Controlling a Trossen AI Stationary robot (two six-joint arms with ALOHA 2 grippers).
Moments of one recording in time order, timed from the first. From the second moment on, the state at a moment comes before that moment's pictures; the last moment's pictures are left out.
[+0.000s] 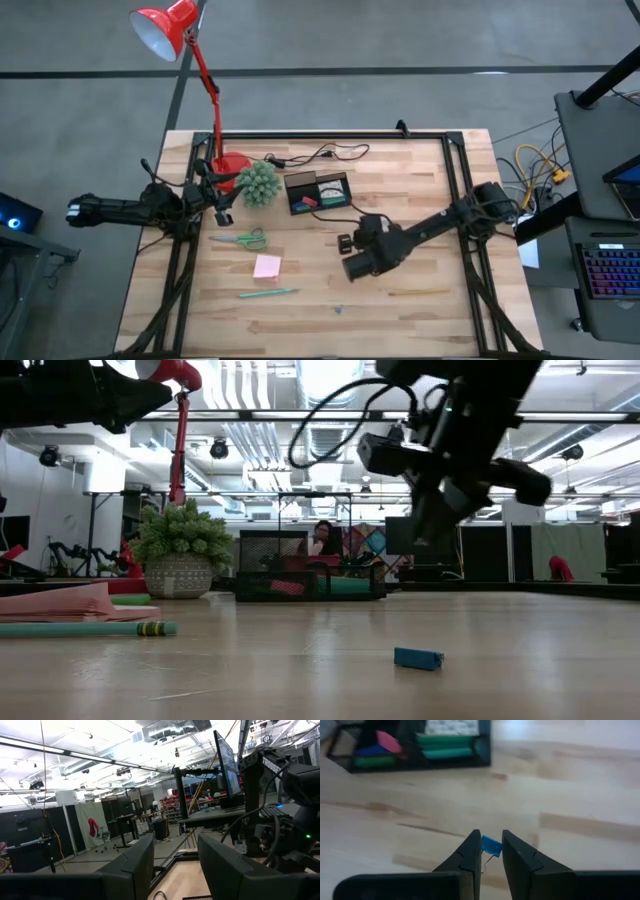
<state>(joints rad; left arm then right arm) -0.05 0.24 0.11 0.42 -0.41 0.36 0.36 1.90 1.31 -0.95 0.70 1.75</state>
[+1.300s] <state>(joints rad) -0.05 0.24 0.11 0.42 -0.41 0.36 0.13 1.98 1.32 -0.18 0.78 0.93</state>
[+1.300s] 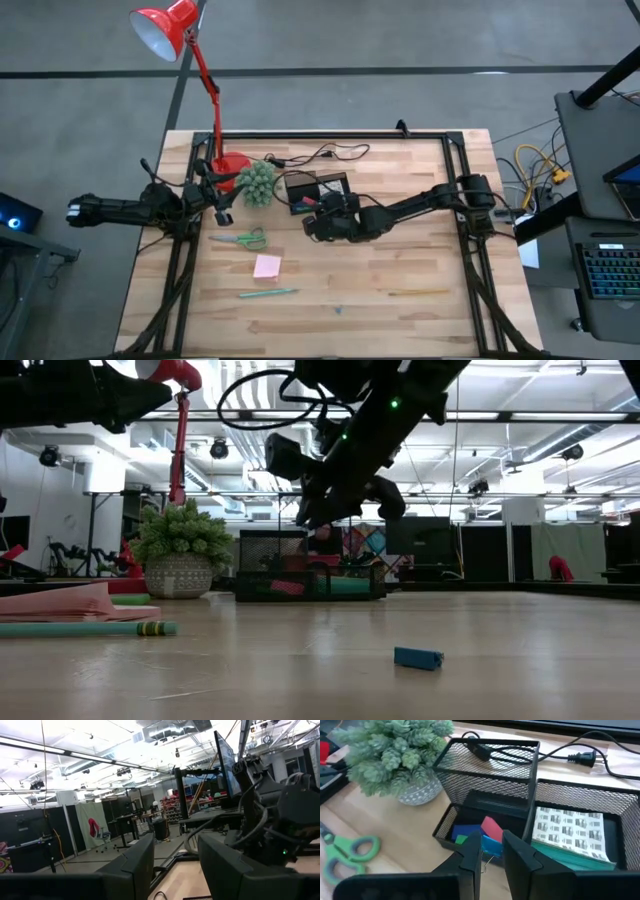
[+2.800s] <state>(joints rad) -0.05 0.24 0.11 0.42 -0.42 0.36 0.07 2.23 1.47 -0.01 0.81 0.78</state>
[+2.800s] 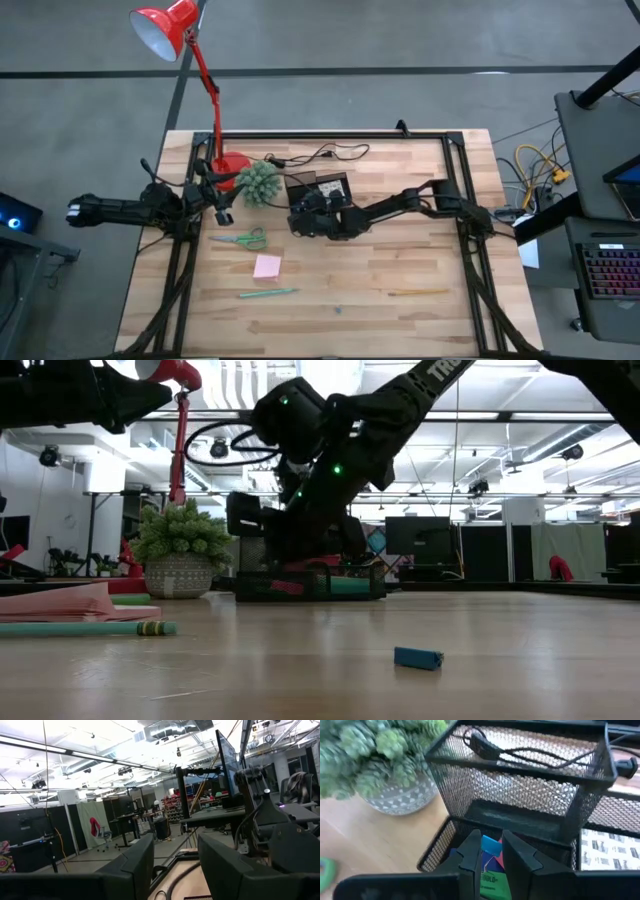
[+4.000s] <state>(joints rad) -0.05 0.24 0.11 0.42 -0.42 0.36 0.07 2.24 1.47 0.01 0.81 0.76</state>
